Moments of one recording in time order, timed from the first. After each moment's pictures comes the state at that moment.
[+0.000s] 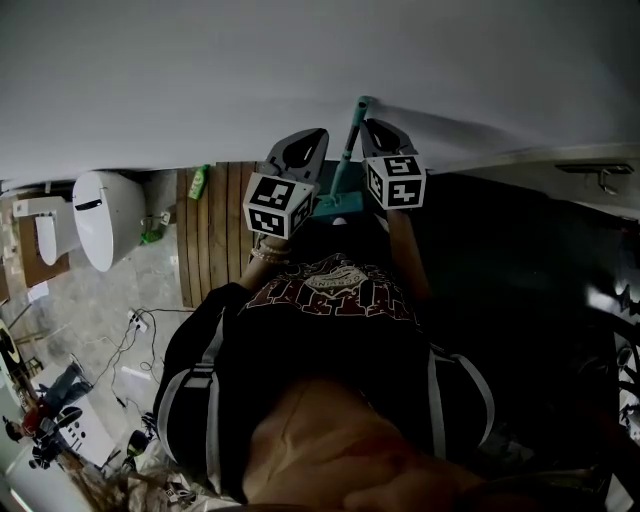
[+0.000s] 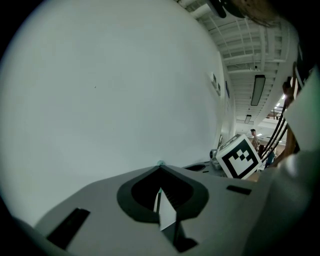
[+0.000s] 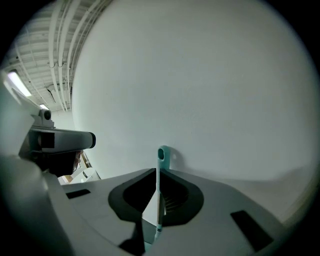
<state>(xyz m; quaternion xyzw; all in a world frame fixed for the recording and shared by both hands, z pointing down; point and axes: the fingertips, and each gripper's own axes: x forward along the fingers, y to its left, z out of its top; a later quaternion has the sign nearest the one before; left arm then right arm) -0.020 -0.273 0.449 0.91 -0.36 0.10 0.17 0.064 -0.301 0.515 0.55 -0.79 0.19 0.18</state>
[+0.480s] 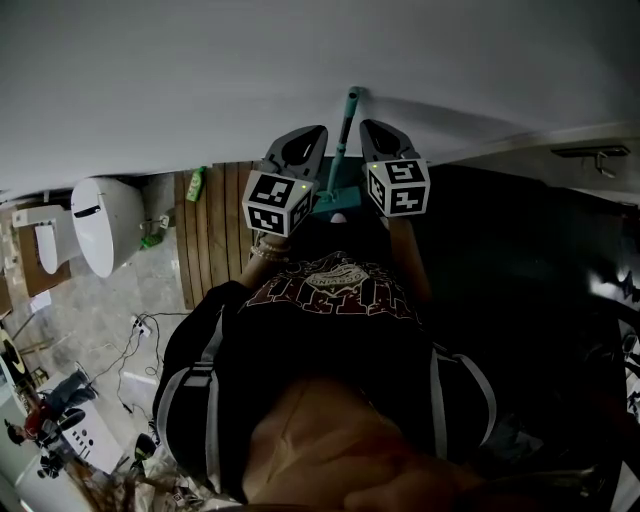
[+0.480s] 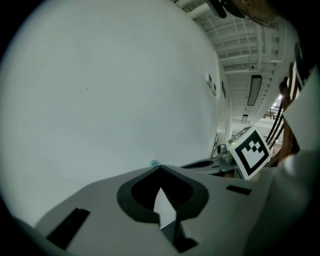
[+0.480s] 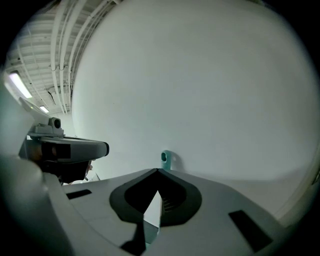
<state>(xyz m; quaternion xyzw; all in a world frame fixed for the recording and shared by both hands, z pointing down) -0.011 -0.259 0.446 0.92 -0.34 0.10 0.16 0.067 -0.273 0.491 0.56 -0.79 0.18 0.16</state>
